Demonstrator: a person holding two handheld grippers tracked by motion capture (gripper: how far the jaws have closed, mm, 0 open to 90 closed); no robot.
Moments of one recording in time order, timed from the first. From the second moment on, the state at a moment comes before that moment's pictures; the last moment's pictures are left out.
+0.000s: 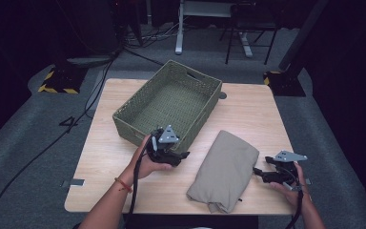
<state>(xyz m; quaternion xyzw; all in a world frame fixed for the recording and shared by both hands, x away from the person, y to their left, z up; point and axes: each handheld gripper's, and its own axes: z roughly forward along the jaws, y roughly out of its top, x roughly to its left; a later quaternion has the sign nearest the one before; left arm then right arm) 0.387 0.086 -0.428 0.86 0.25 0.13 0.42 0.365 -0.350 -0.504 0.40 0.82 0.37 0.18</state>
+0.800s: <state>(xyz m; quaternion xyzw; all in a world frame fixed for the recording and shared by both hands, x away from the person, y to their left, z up) 0.391 0.067 -0.430 0.88 0.12 0.08 0.45 0.364 -0.350 -0.504 0.40 0.82 0.37 0.18</state>
